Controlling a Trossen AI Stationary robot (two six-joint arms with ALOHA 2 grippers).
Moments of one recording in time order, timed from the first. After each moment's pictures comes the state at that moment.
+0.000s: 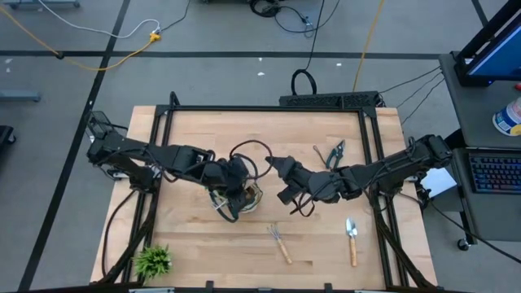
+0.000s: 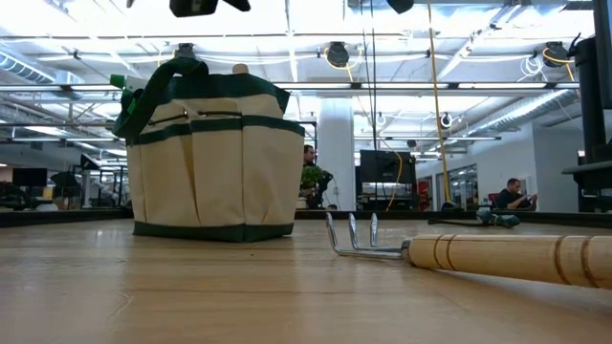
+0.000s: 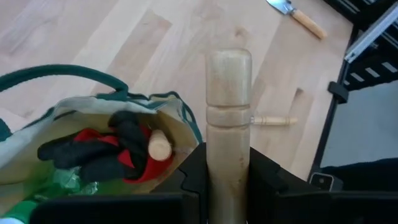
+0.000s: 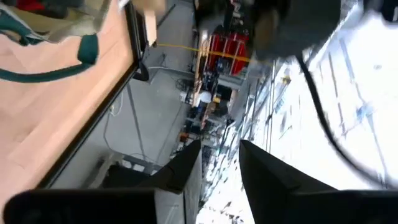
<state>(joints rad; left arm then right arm) -0.23 1.55 1.54 -0.92 -0.08 -0.75 0.33 1.48 1.21 0.09 0.88 -1.61</state>
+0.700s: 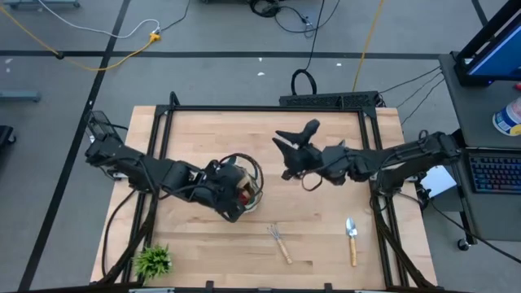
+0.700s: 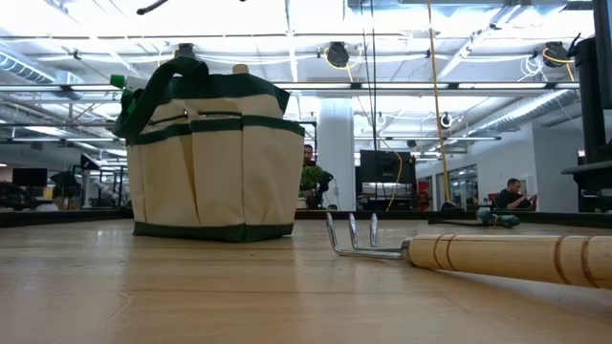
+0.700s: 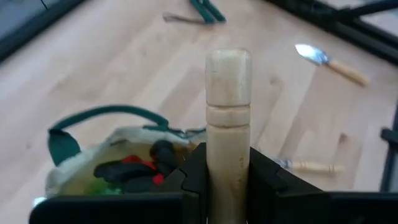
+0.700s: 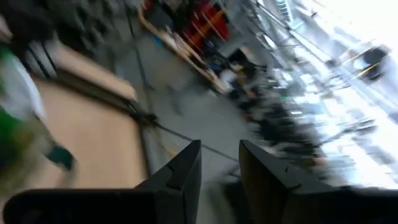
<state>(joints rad) -0.39 1.55 1.54 -0.93 -0.50 -0.82 0.20 1.37 1.21 0.11 0.79 -0.75</state>
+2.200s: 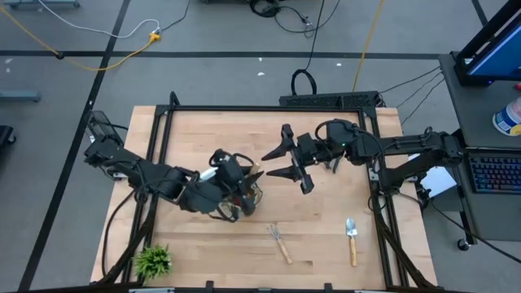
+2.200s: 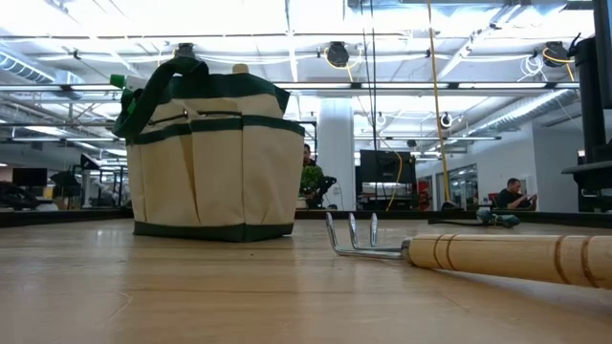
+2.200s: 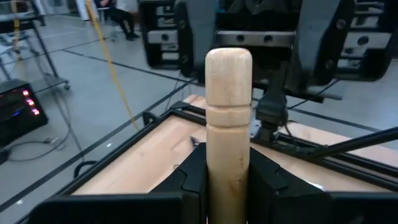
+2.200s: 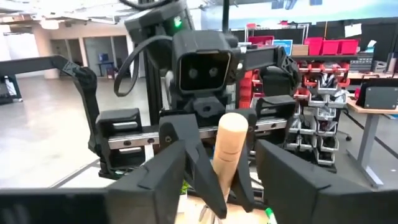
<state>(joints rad) -0.43 1.55 1.54 -0.33 -0.91 -0.31 0.02 1.36 1.21 0.27 -0.32 0.07</state>
